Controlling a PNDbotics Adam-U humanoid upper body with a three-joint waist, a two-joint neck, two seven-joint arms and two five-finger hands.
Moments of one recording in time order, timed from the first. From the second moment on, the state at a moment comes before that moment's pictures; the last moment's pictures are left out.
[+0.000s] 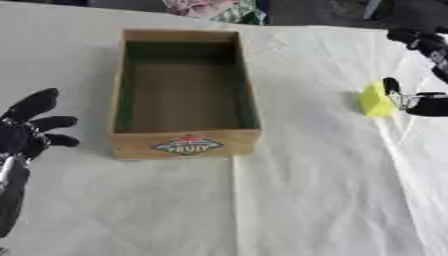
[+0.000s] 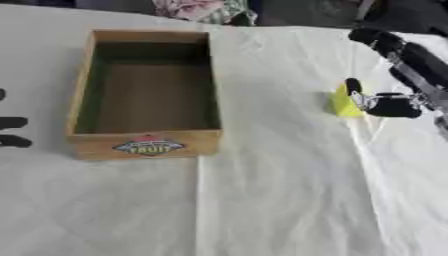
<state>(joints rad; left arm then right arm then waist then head) -0.24 0.26 -0.24 -1.98 -0.03 -0.10 -0.05 -0.14 -0.98 -0.10 -1.62 0.33 -0.28 -0.01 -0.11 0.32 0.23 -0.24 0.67</state>
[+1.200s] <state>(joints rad) -0.26 0.26 -0.24 -1.98 -0.03 -0.11 -0.08 -0.15 -1.04 -0.13 -1.49 0.31 -0.26 0.25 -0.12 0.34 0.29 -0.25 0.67</state>
